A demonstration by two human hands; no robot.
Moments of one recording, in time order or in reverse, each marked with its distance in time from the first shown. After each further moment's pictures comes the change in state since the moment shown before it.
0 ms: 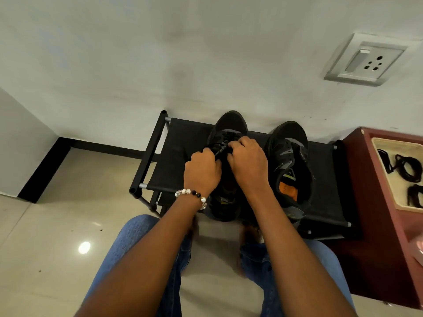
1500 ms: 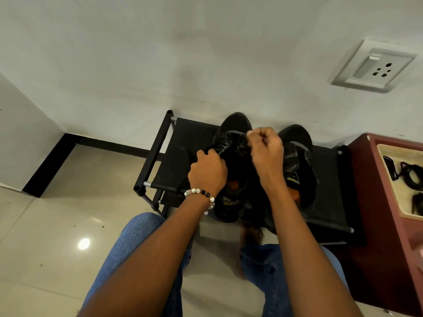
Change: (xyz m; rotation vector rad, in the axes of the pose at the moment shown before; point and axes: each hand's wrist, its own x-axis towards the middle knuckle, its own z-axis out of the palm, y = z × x) left_hand -0.004 0.007 0.003 0.044 0.006 -0.128; right_hand 0.009 0.008 -0.023 1.056 0.130 0.466
